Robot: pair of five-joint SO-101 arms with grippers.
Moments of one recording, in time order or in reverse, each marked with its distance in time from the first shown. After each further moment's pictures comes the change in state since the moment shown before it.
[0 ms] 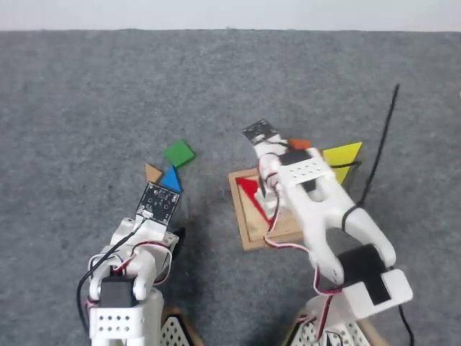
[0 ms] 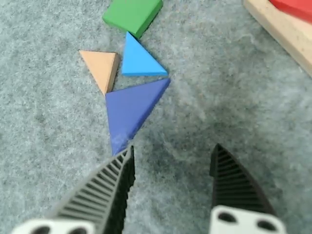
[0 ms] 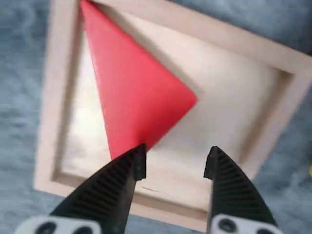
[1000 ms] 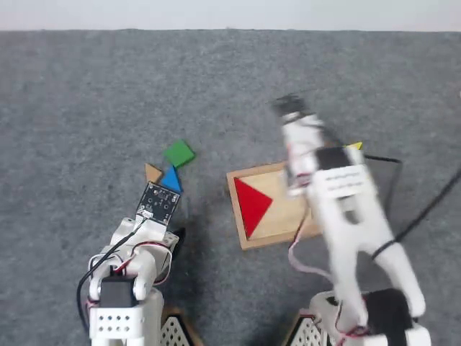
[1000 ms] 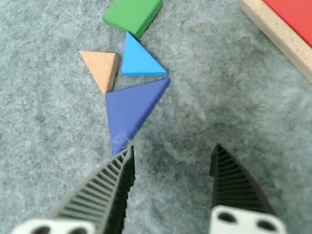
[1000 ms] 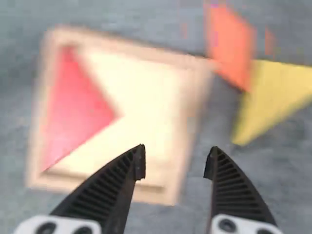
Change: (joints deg) left arm 0.0 0.0 0.0 0.0 0.0; right arm 14.6 -17.4 -0.4 4.0 -0.1
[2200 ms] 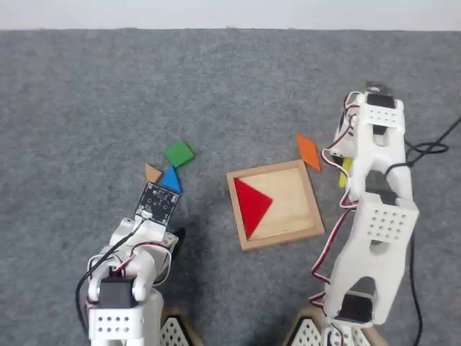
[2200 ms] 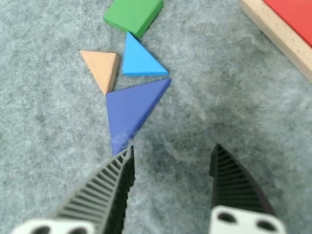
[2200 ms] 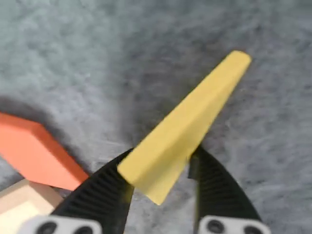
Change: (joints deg) left arm 0.0 0.0 0.0 0.0 0.0; right arm 16.4 59.4 -56.7 15.1 -20.0
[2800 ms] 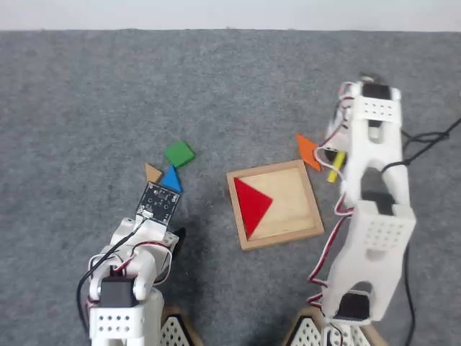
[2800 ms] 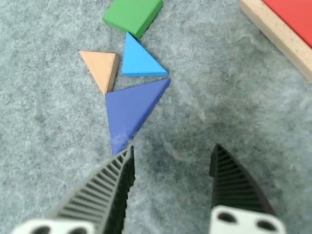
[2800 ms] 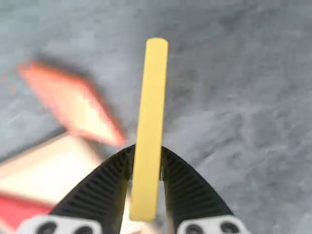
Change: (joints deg) left arm 0.0 0.0 0.0 0.0 0.0; right arm -6.0 -11.4 0.4 9.1 0.0
